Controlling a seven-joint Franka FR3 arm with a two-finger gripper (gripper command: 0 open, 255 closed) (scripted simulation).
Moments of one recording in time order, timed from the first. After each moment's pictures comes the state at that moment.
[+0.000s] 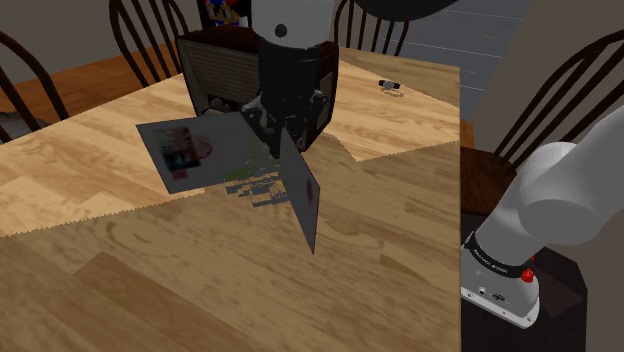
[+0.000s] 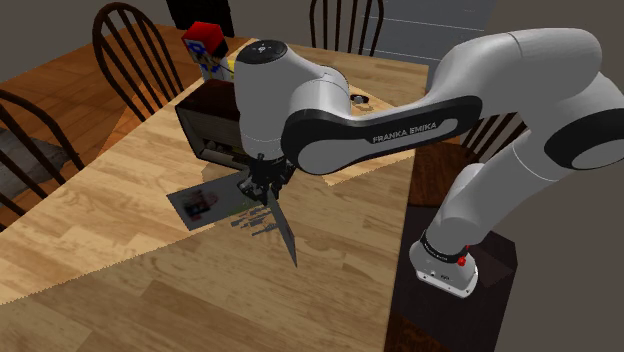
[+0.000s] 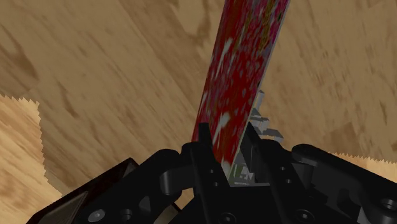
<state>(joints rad) 0.06 -0.27 0.61 -1.99 0.12 1.86 0.86</state>
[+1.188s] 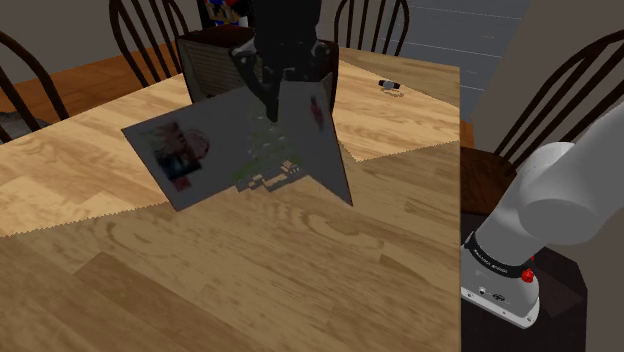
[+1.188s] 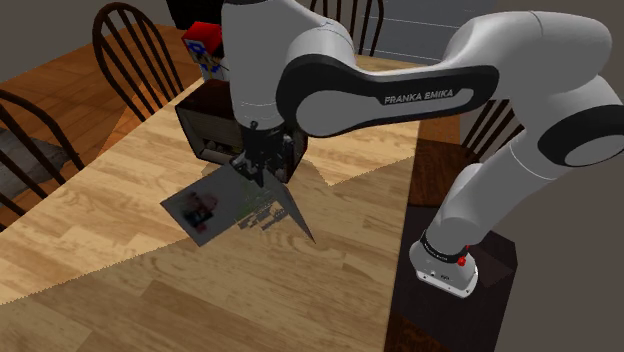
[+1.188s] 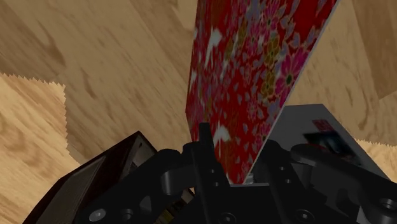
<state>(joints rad) 0.06 -0.24 0.60 -1.79 0.10 1.68 0.87</state>
